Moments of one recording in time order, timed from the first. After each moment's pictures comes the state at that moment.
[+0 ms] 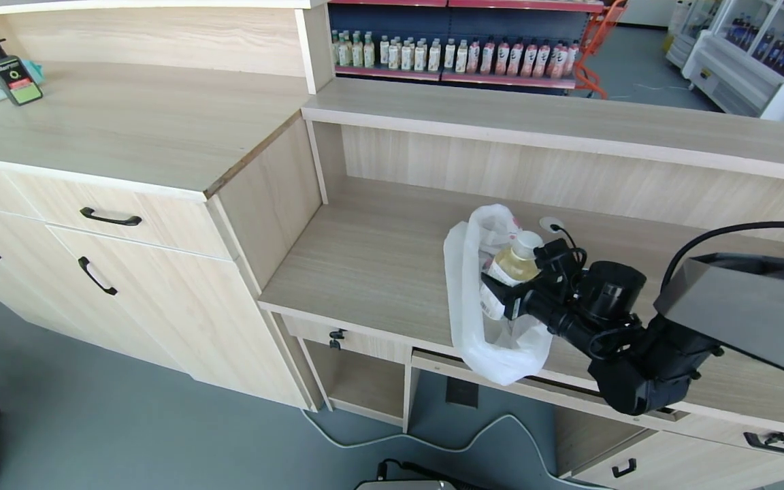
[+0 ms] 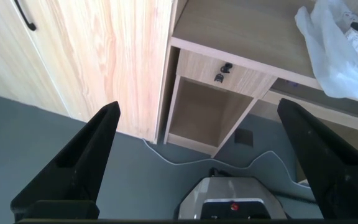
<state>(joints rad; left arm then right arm) -0.01 0.00 0.00 0.01 -0.07 -0.13 0.28 2.32 -0.88 -1.51 0.24 -0.11</state>
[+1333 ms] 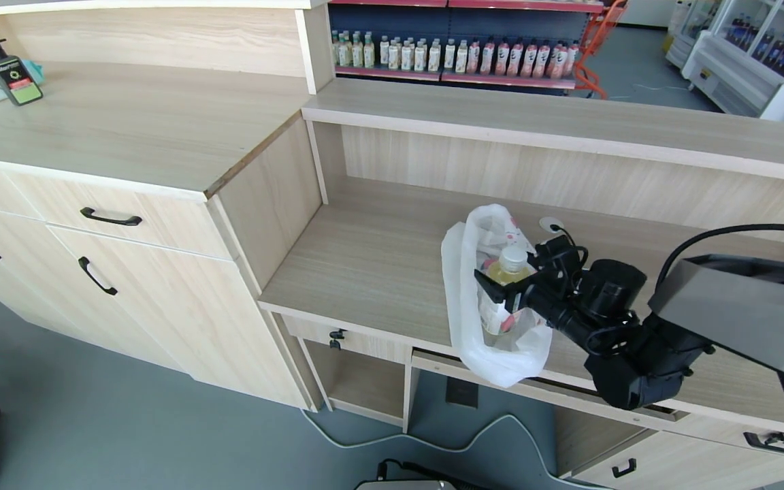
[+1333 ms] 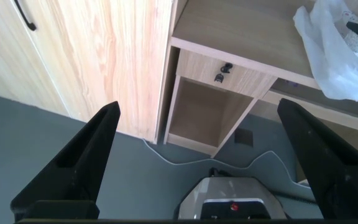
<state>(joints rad) -0.01 0.00 -0.01 0.01 -0.07 -0.13 0.26 2.35 -0.93 -1.55 0.25 -0.12</state>
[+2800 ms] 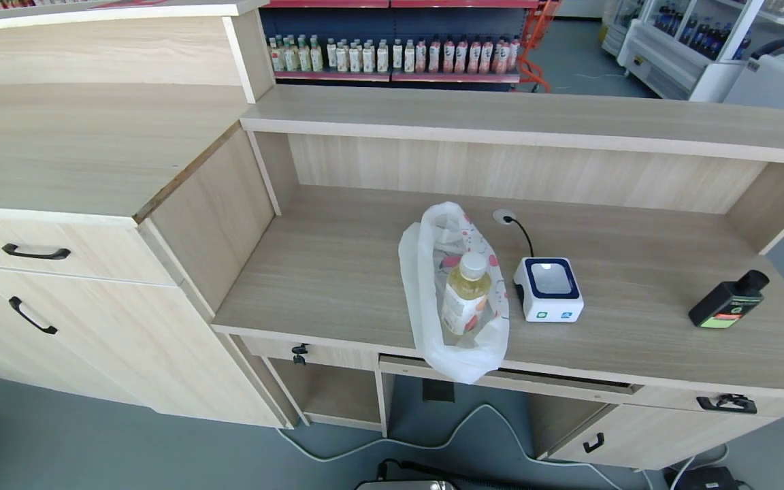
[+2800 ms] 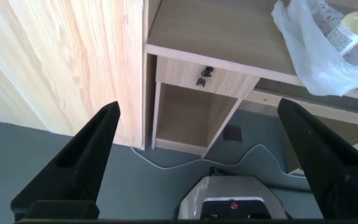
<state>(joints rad) -0.01 0.00 0.00 0.01 -0.07 -0.13 -0.71 1.56 -0.68 -0.94 0.29 -0.63</state>
